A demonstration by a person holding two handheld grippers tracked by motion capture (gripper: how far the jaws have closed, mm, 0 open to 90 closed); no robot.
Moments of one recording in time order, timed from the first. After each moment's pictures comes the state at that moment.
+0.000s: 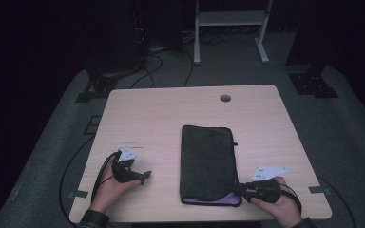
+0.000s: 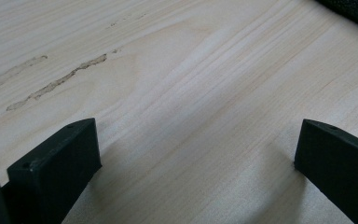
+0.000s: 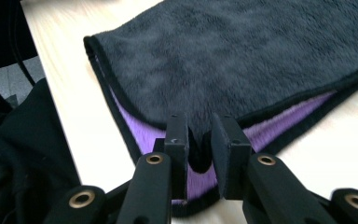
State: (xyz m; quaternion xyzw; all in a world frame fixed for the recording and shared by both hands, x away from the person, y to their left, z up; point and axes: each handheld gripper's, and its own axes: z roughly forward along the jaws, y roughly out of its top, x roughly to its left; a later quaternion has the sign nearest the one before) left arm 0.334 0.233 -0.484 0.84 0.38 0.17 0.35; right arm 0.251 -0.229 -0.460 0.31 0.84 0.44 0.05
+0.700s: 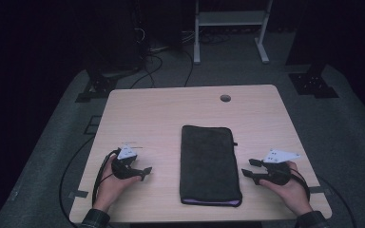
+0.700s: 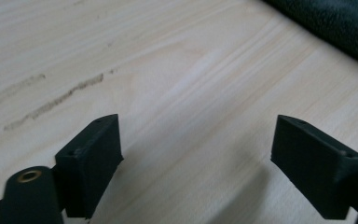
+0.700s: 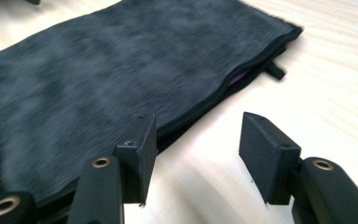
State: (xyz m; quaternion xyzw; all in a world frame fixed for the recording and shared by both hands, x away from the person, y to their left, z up) left arm 0.338 0.230 -0.476 0.83 0.38 0.16 0.37; right arm 0.299 -0.267 -0.462 0.35 0.82 0.44 0.14
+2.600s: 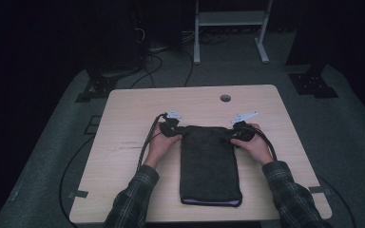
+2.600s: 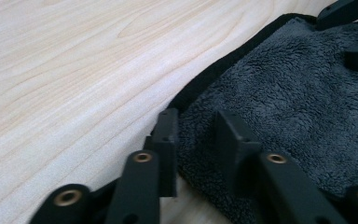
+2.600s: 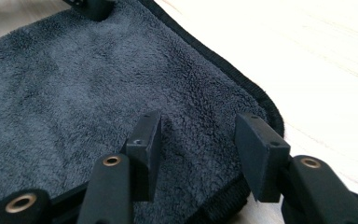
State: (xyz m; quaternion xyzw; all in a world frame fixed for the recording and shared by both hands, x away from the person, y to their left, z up) left arm 0.480 0.097 -0.474 0.84 0.34 0.11 0.40; right arm 0.456 -0.208 -0.477 0.34 0.85 0.40 0.10
